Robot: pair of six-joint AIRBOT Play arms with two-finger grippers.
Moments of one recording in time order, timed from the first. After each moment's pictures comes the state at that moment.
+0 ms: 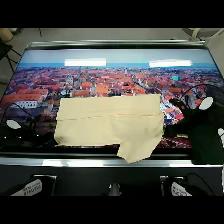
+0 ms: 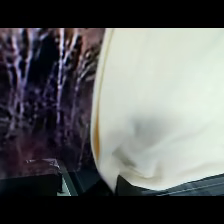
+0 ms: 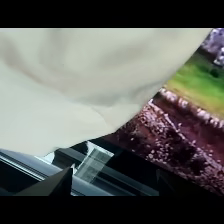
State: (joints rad) left arm 0.34 -1.22 0.58 1.14 -1.20 -1.28; right arm -0.22 -1.22 0.90 -1.28 1.45 0.93
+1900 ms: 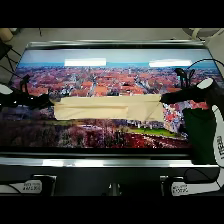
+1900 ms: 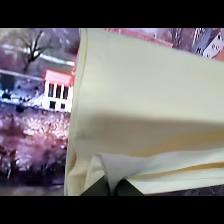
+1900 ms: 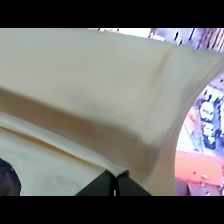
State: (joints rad) left arm 0.26 -1.50 1.23 1.04 -1.13 -1.34; right arm -0.22 -1.59 1.33 -0.97 1.11 0.92
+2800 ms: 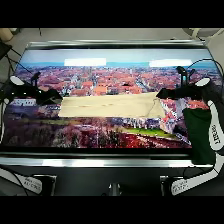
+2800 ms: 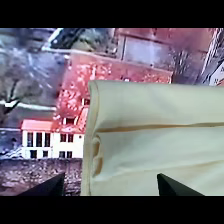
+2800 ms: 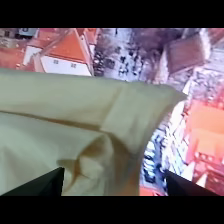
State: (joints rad) left arm 0.23 -1.75 1.52 1.05 -1.24 -1.37; right arm -0.28 -1.74 1.45 -0.92 1.07 0.88
